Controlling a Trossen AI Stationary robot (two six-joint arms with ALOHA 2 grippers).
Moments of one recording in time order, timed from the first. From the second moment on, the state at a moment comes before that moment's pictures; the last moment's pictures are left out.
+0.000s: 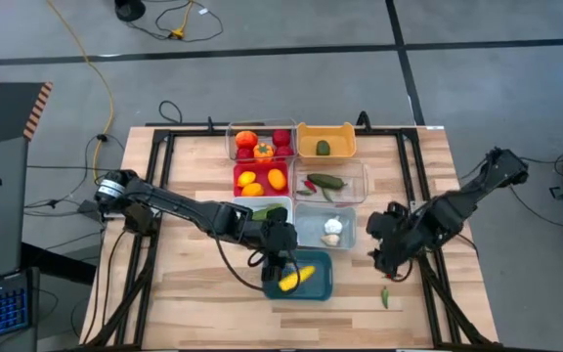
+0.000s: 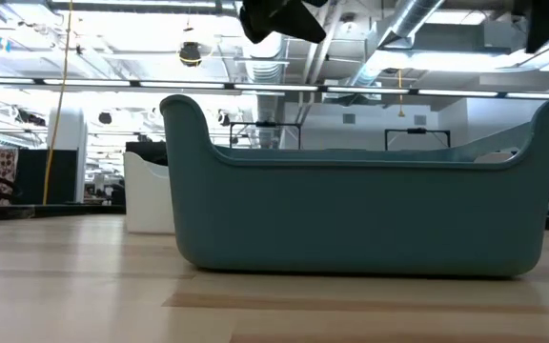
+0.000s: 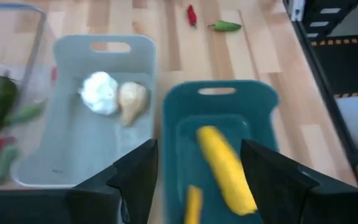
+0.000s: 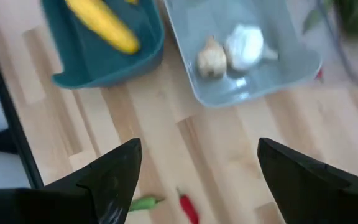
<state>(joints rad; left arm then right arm) -0.24 1.75 1.49 -0.50 -0.09 -0.16 0.61 1.23 1.21 -1.24 0.26 0.98</state>
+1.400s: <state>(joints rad) -0.06 1.67 1.49 -0.52 -0.05 0.26 0.90 1.87 1.21 -1.12 -0.06 1.79</state>
